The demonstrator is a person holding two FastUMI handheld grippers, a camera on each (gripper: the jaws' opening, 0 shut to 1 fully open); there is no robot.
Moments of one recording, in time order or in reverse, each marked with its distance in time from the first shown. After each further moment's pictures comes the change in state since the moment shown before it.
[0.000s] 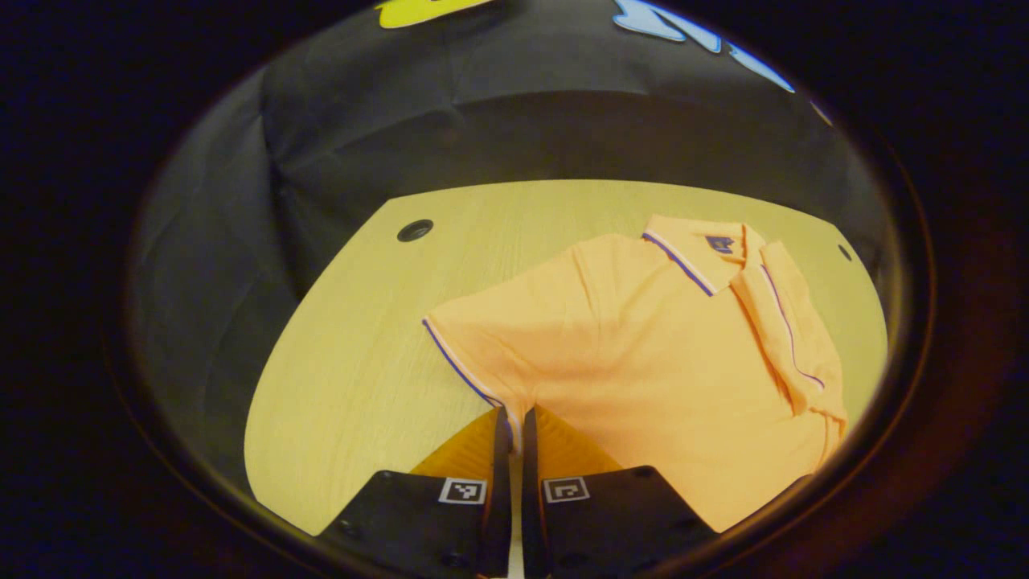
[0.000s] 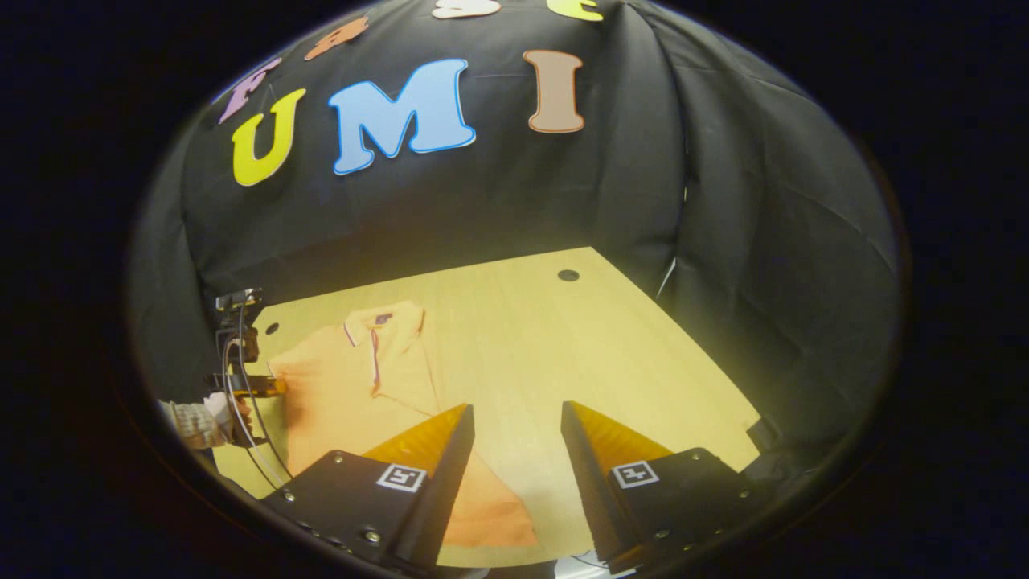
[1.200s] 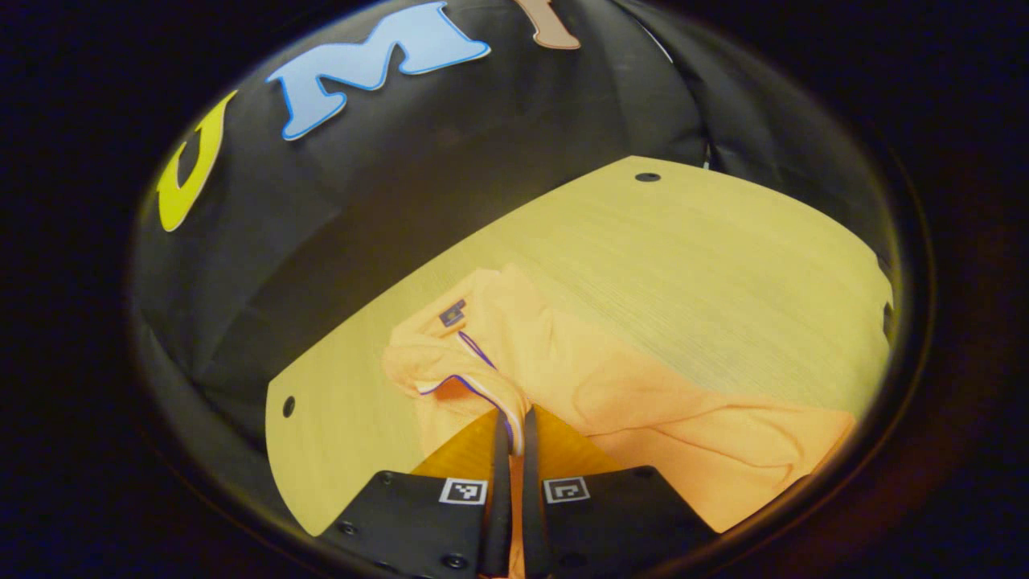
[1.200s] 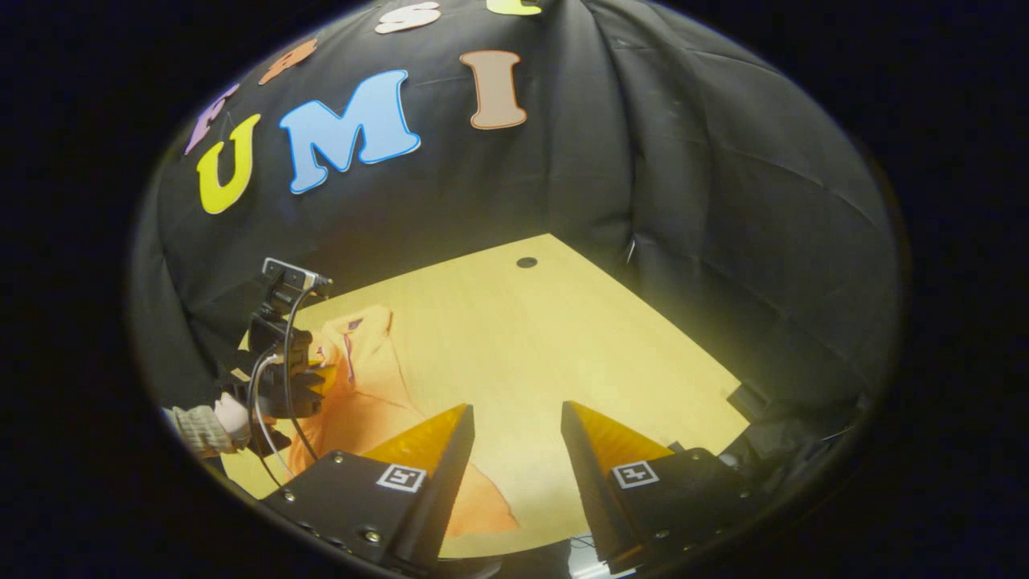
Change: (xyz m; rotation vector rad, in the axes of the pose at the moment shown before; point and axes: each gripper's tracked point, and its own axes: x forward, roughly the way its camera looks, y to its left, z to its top) left arm -0.130 -0.174 0.006 0.591 -0.192 -0.332; right arm -0.012 -0.049 -0.026 0.125 0.014 -0.065
